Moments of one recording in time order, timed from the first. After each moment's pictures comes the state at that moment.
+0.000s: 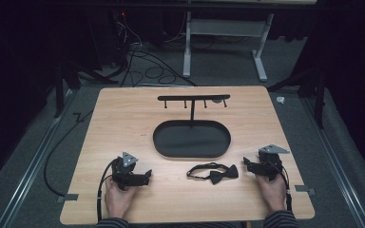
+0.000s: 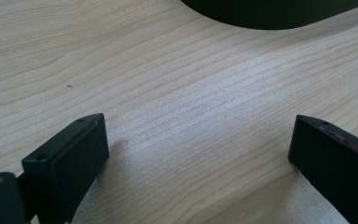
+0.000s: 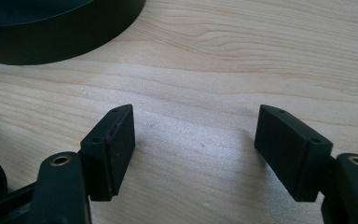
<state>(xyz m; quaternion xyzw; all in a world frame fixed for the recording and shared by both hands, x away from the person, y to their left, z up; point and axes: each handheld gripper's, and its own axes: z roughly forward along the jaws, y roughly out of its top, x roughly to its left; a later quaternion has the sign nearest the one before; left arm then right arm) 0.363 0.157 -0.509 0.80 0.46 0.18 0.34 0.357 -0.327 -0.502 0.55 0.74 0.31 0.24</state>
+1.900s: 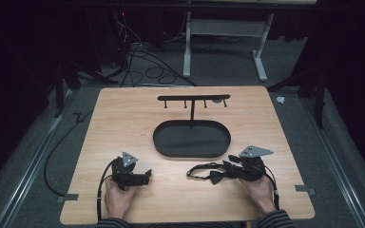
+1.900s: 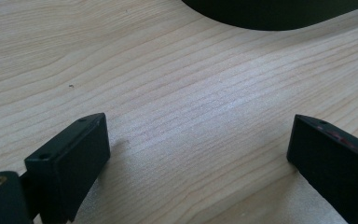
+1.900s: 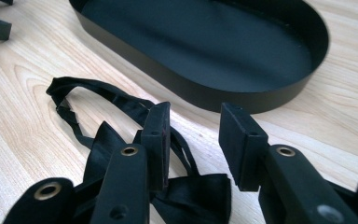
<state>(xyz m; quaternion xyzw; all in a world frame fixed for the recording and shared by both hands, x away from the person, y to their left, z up) 0.363 0.157 -0.509 0.80 0.46 0.18 0.34 0.340 -0.261 -0.466 0.41 0.80 0.39 0.17</state>
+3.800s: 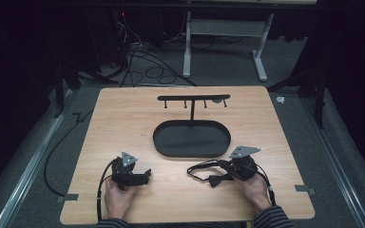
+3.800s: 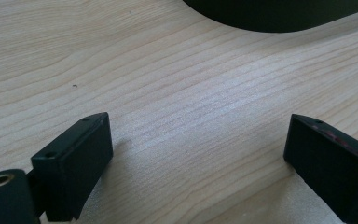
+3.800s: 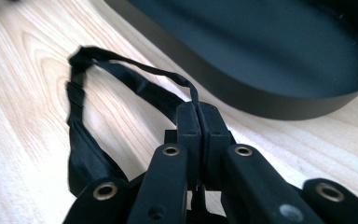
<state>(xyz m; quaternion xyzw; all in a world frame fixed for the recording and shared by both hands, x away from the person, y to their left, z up) 0.362 0.158 -0.509 0.80 0.46 0.19 0.34 0.351 -0.243 -0.474 0.37 0.84 0.36 0.15</state>
